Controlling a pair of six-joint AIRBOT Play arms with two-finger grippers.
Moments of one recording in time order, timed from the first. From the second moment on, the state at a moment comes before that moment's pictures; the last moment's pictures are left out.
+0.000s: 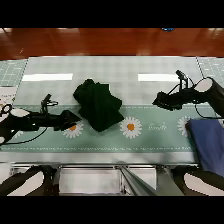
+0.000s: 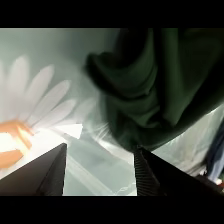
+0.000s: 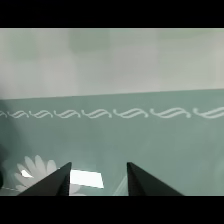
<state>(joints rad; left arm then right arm) 0.10 -1.15 0.48 0.57 -1.02 -1.18 -0.02 -1.28 0.89 -1.04 1.01 1.52</state>
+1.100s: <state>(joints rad) 0.02 -1.38 0.74 0.52 -0.95 -1.08 0.29 -1.54 0.95 -0.65 0.86 1.35</state>
